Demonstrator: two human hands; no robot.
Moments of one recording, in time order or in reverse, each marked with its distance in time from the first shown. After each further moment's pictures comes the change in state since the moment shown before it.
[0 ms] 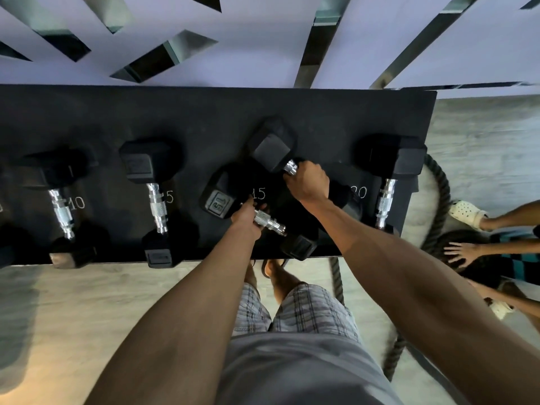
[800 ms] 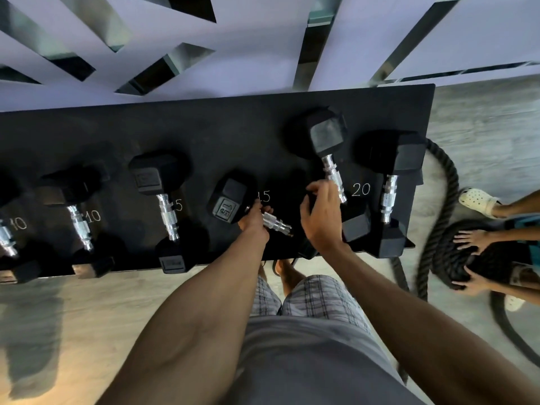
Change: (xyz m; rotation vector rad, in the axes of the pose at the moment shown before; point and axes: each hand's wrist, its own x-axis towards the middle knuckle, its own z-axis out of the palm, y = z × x) left_hand -0.015 -0.003 0.008 -0.099 0.114 0.088; right_hand -0.076 0.034 0.009 0.289 0.381 -0.273
